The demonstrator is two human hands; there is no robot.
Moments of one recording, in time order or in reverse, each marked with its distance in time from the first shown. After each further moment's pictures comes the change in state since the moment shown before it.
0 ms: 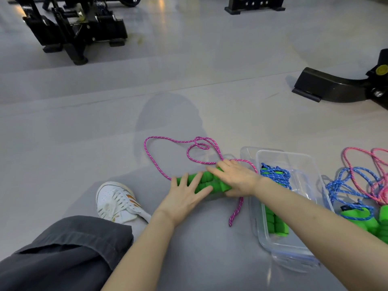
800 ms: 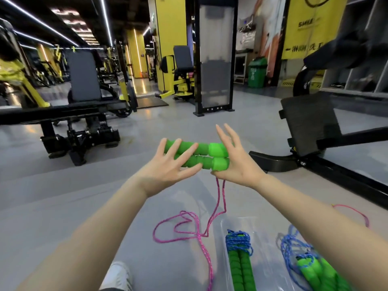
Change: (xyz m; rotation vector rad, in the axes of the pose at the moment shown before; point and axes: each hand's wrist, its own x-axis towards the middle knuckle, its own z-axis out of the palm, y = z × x) left_hand -0.028 -0.087 -0.273 0.706 1.043 0.219; right_hand -0.133 0.025 -0.241 0.428 0.943 0.247
